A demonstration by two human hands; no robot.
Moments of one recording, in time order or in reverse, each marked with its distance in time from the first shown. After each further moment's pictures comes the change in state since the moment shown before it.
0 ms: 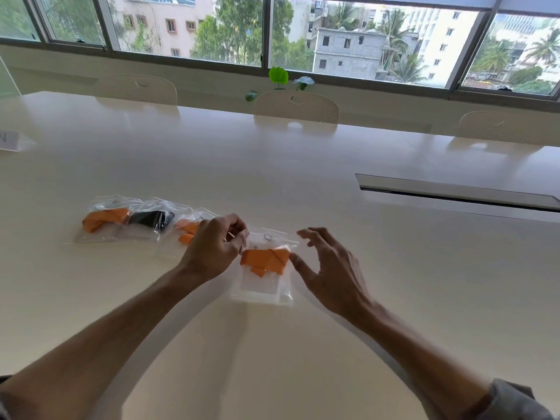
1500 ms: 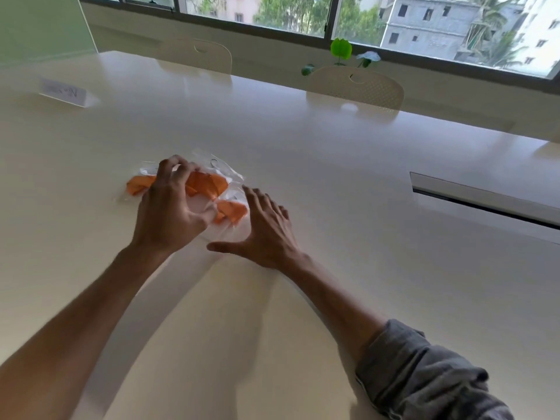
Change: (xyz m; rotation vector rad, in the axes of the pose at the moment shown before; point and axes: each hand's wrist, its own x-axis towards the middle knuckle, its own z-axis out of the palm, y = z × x) left_hand -0.016 -0.039 -0.073 0.491 0.373 -0.119; right_hand 0.082 -0.080 0.092 0.098 -0.348 -0.157
